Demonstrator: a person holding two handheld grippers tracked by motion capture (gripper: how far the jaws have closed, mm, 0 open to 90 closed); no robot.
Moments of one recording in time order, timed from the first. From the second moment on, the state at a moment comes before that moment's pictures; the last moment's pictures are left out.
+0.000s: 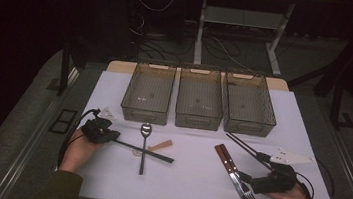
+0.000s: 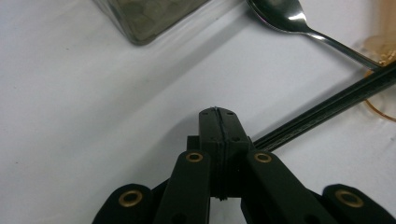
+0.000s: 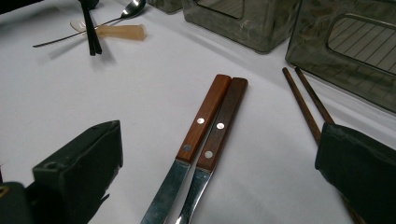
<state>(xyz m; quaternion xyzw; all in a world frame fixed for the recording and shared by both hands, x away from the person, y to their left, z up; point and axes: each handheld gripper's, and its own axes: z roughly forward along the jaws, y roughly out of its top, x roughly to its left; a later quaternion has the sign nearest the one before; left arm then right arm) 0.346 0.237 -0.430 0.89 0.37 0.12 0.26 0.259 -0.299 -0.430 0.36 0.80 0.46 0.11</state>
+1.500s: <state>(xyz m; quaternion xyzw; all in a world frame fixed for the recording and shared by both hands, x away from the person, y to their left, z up) 0.319 0.241 -0.430 0.89 0.35 0.09 0.27 0.259 -0.299 -0.430 0.36 0.80 0.46 0.12</state>
